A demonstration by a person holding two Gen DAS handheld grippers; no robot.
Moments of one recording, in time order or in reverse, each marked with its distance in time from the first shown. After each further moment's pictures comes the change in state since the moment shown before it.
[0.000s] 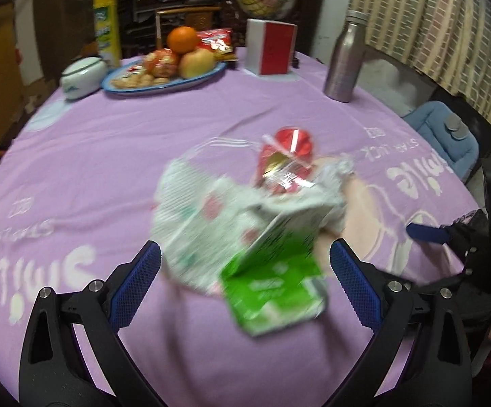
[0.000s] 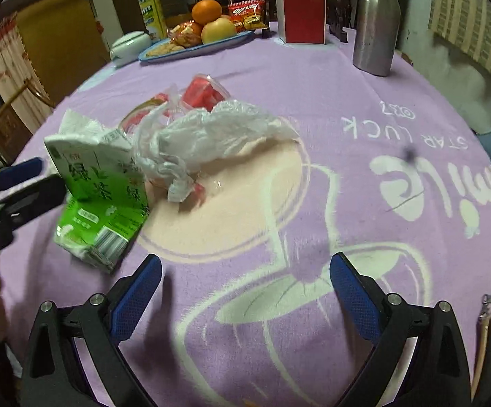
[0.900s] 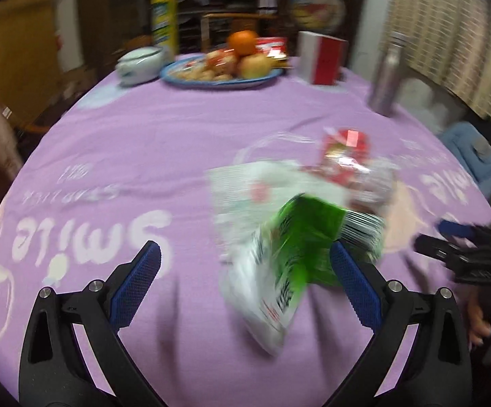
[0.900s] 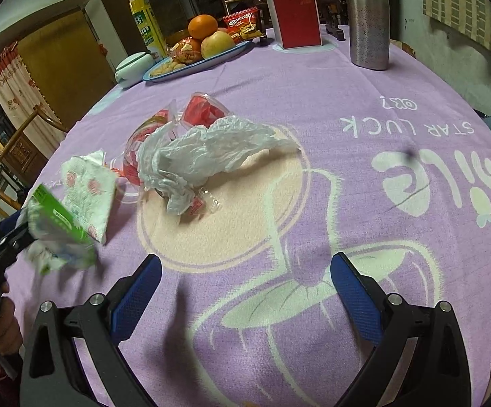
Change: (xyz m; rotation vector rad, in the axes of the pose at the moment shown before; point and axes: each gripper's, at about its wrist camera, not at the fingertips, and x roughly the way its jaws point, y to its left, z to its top) left arm -0.043 0.038 -0.036 -0.066 -0.060 0.132; right arm -0.003 -0.013 0.000 0.071 -0.038 0.088
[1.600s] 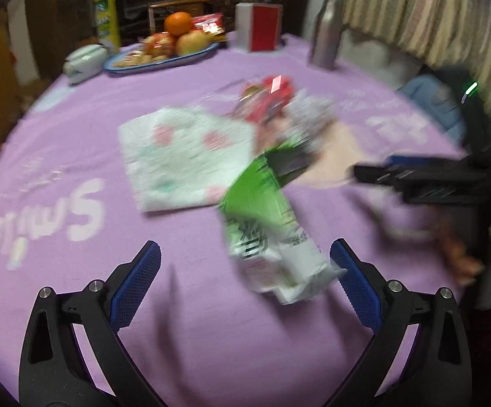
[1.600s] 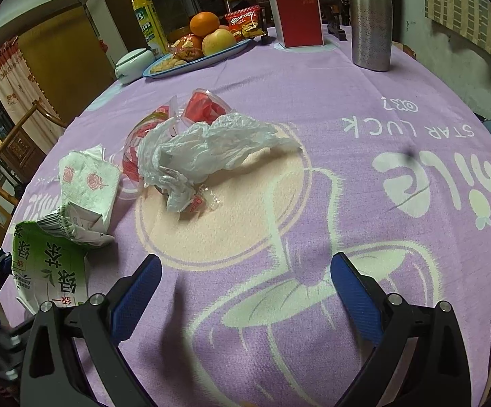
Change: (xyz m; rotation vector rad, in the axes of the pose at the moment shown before) left arm 0.002 -0.039 -0.039 0.137 0.090 -0.056; right arm 0.001 0.003 0.000 -0.017 0.007 -0.016
